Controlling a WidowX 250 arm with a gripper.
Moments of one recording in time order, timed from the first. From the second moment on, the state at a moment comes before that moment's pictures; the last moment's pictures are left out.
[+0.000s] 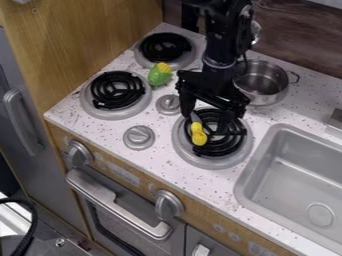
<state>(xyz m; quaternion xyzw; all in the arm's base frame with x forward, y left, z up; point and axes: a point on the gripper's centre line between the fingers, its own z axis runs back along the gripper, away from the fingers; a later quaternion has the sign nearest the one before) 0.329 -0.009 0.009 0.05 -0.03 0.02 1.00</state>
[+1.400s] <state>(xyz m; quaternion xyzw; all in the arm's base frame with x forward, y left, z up) 0.352 0.005 -0.043 0.01 -0.01 0.07 1.00</state>
